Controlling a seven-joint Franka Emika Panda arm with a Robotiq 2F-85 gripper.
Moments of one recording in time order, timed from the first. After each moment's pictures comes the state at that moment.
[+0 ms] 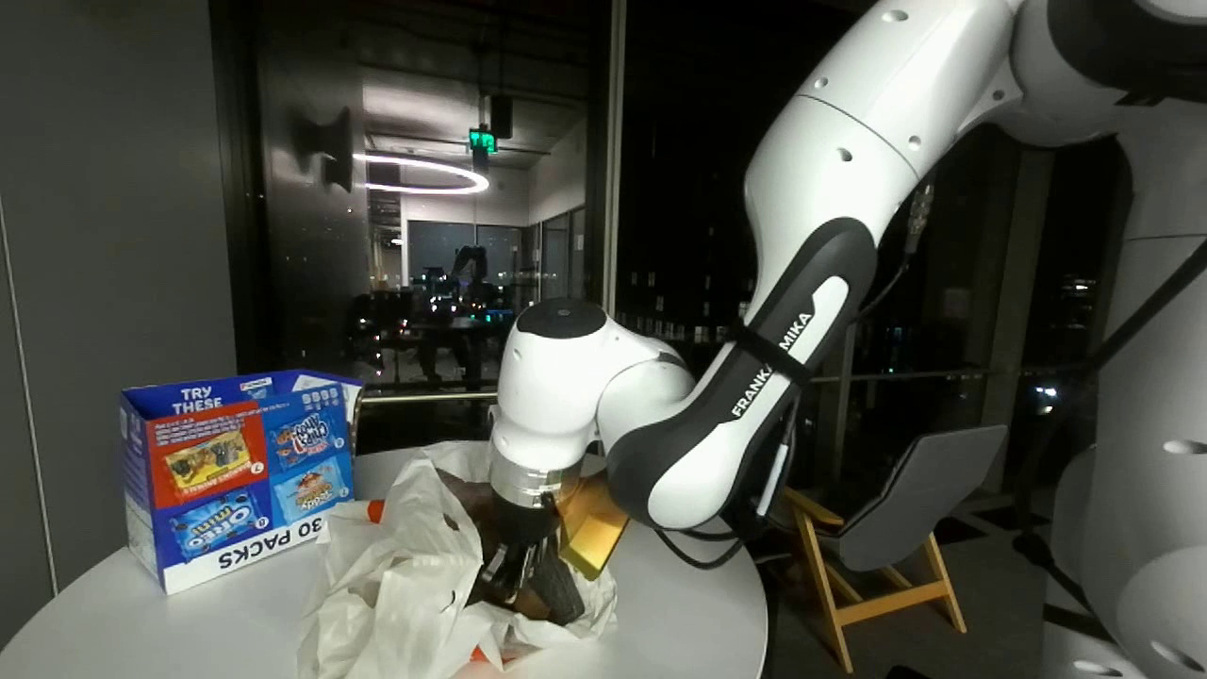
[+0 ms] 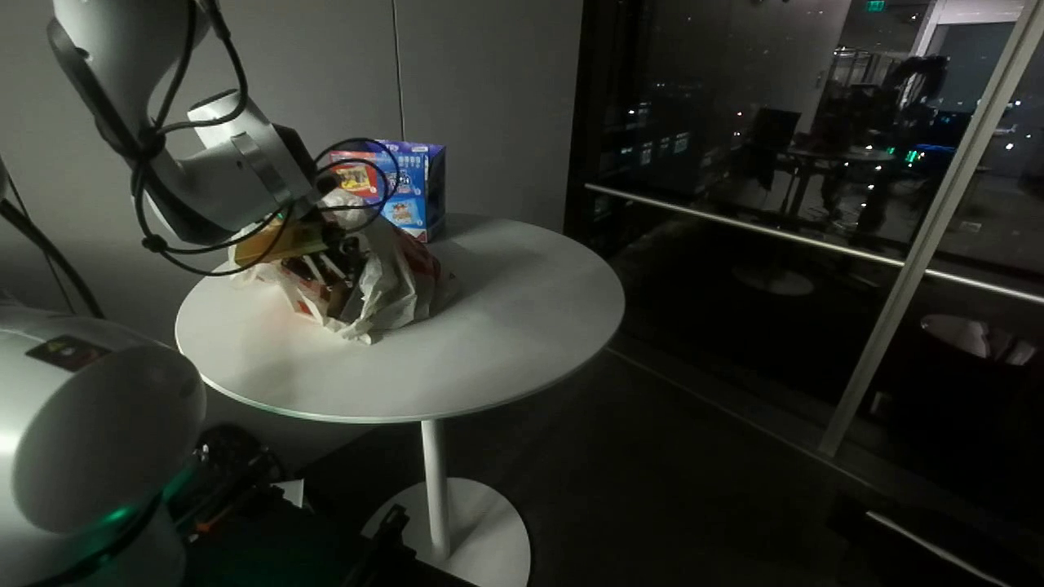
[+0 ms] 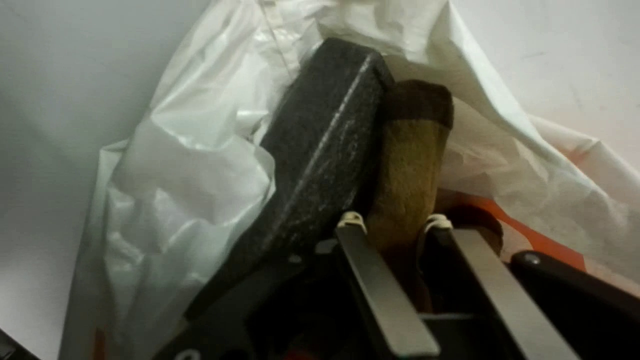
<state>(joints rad) 0.20 -0.02 0.24 -2.53 -0.74 2.75 0.62</state>
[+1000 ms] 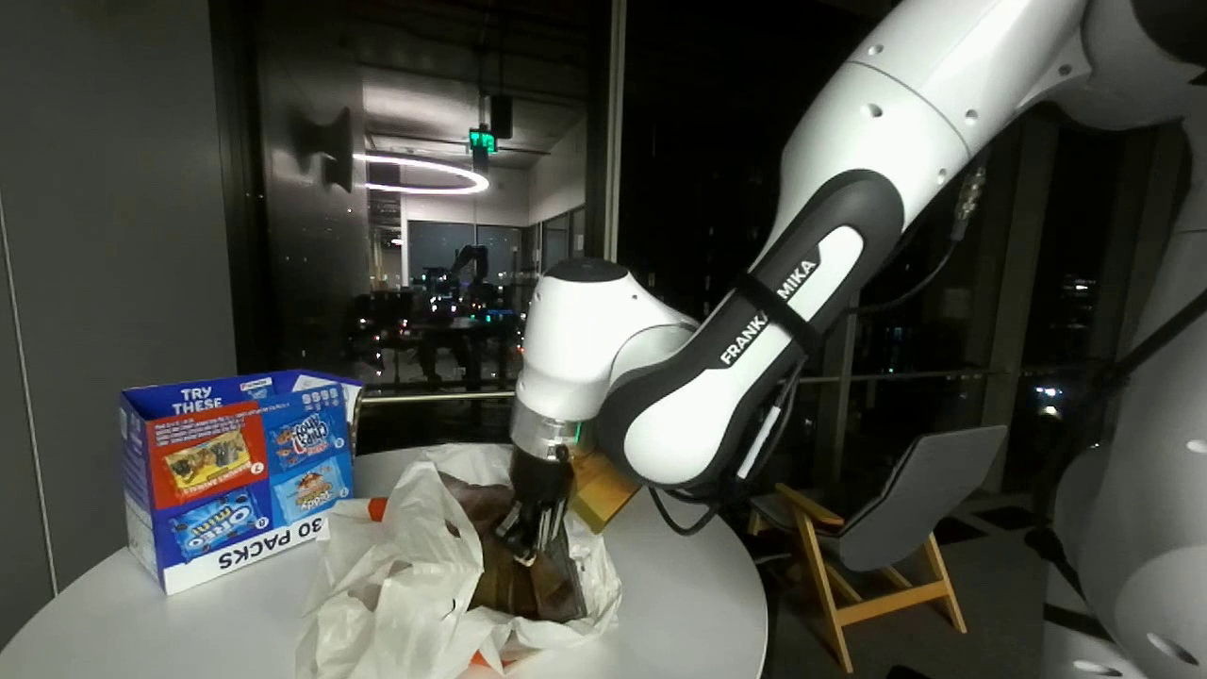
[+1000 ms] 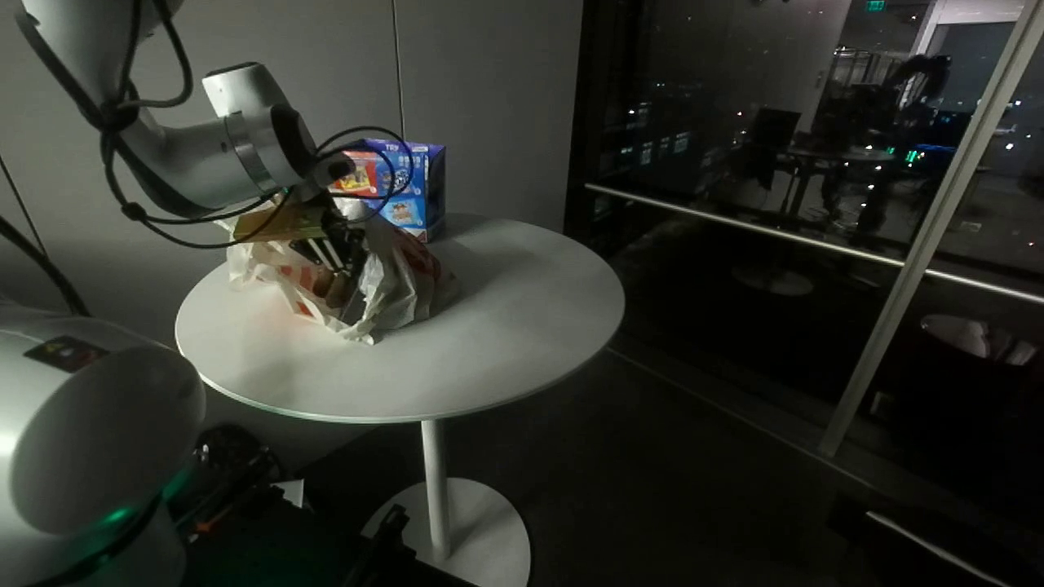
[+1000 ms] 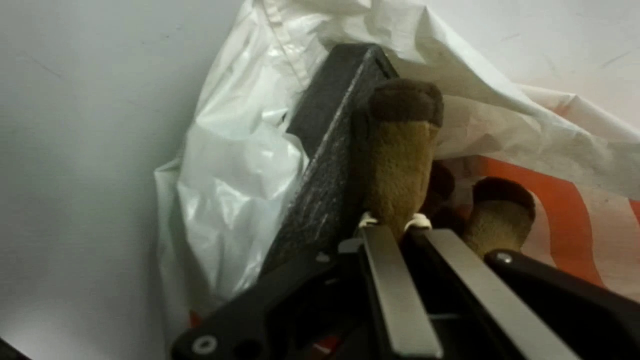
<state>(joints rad) 0.19 -0.13 0.22 -2.57 -0.44 2.72 0.46</state>
